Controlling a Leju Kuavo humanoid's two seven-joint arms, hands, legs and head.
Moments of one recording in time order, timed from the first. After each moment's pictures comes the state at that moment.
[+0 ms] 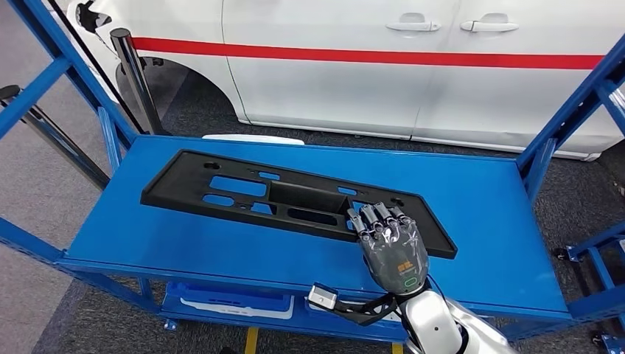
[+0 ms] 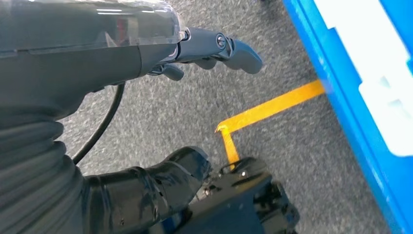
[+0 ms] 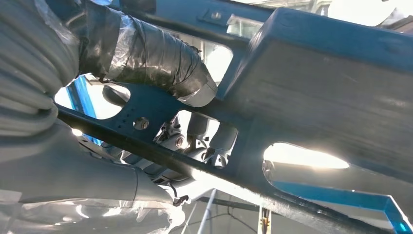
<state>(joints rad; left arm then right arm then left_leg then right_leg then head) -0.10 -0.23 1.02 -0.21 -1.32 0.32 -0.36 -0.40 -0.38 0.92 -1.73 1.49 -0.48 0.46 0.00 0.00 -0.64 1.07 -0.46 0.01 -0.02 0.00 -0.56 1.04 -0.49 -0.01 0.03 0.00</state>
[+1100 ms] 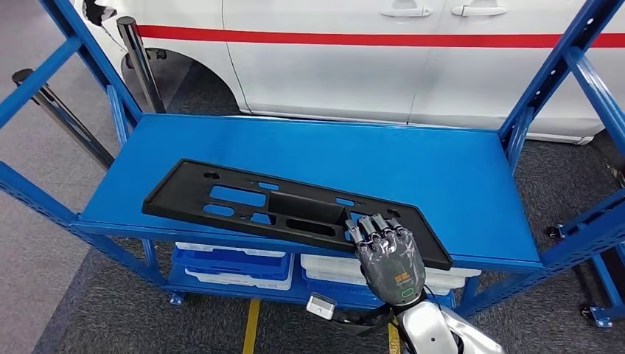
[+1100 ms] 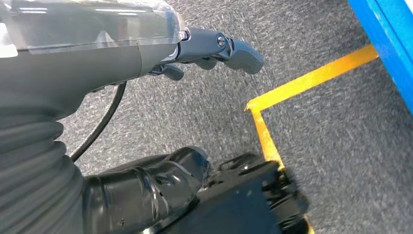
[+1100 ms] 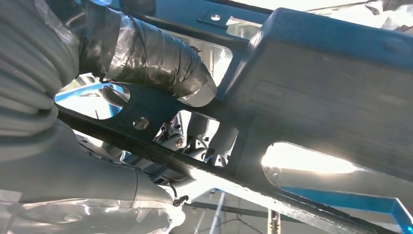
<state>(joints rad) -0.09 -0.23 1.02 -0.21 -1.32 0.32 -0.37 -0.37 -0.38 0.95 -1.71 1.49 -0.53 0.50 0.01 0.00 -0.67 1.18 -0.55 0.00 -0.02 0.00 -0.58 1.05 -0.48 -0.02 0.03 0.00</state>
